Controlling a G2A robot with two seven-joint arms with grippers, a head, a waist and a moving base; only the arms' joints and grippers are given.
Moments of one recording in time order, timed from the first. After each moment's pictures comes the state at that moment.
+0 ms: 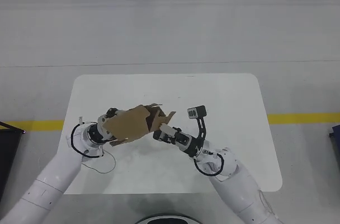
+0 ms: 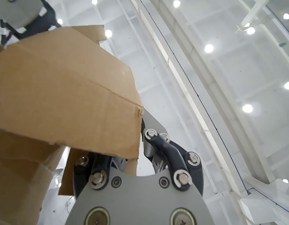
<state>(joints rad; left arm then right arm) 1.07 -1.01 -0.91 -1.40 -1.76 0.65 -1.17 -1.41 -1.25 1.13 -1.73 0.32 -0.48 0.63</state>
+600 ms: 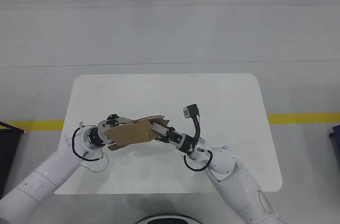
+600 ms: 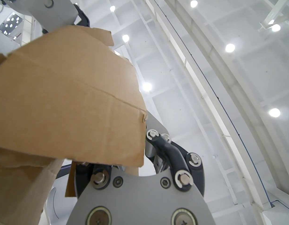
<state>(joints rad) 0.90 -0.91 -0.63 -1.30 -1.76 0.46 -1.36 -1.40 -1.25 1.11 -1.76 0.16 -0.30 0.56</state>
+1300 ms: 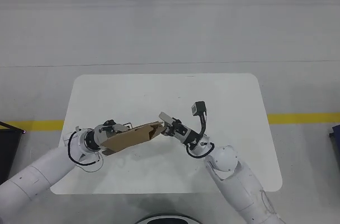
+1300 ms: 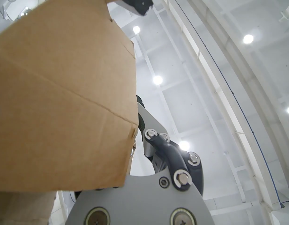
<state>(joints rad) 0.75 -0.83 -0.36 -1.29 -1.84 0.32 -1.50 -1.41 -1.25 1.15 -1.74 0.20 -0.20 0.47</state>
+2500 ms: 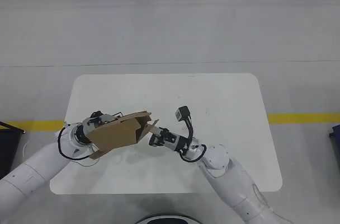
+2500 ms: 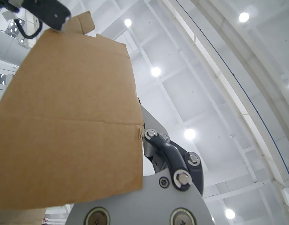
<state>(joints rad) 0.77 -0.83 -0.45 -1.27 -1.87 0.28 -1.54 -1.34 -1.26 1.06 -1.65 0.29 -0.24 0.65</state>
